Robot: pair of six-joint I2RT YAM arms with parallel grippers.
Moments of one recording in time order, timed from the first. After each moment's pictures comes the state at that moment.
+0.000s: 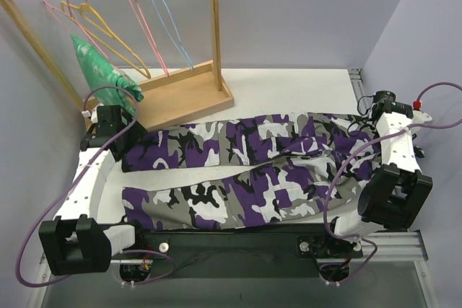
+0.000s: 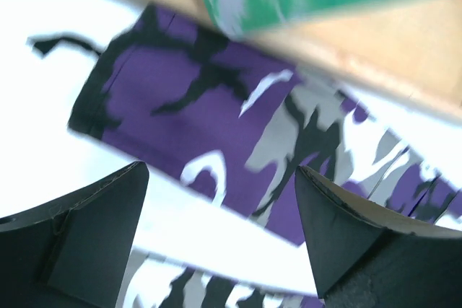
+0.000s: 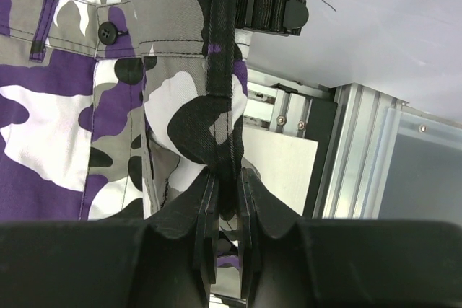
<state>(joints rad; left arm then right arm) 0.06 1.21 0.97 -0.59 -0.15 -0.73 -0.33 1.50 1.26 -1.07 0.80 0.76</state>
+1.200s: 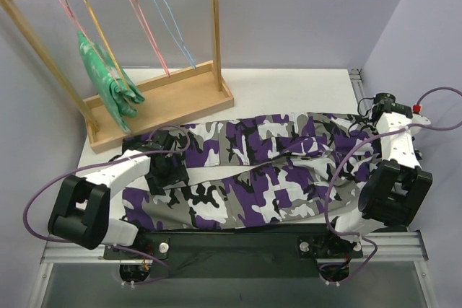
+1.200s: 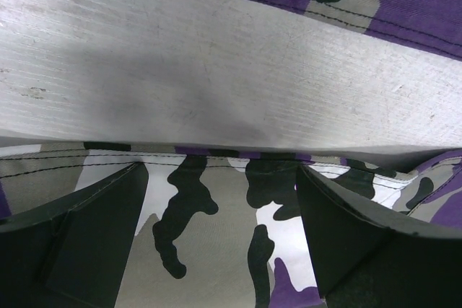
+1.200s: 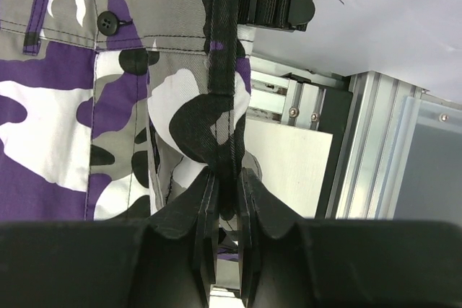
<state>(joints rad) -0.36 1.39 0.72 -0.69 0.02 -0.75 -0.35 1.54 1.25 -1.05 0.76 0.80</state>
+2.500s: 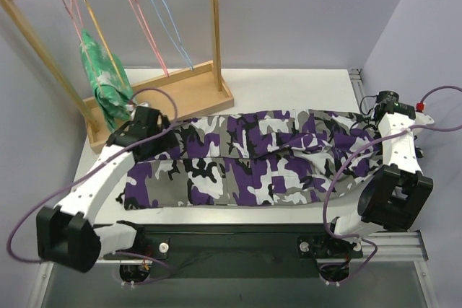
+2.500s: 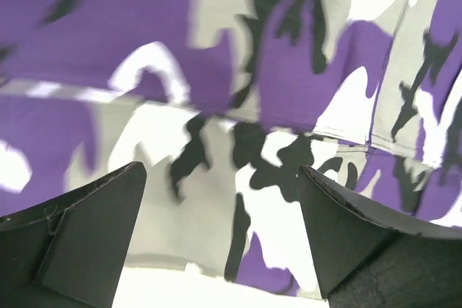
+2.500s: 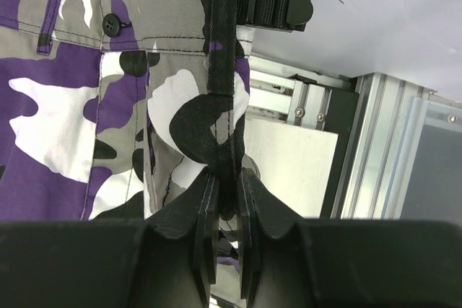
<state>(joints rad) -0.34 1.31 1.01 -0.66 -0.19 -0.63 -0.35 1.51 1.27 -1.06 0.74 0.79</state>
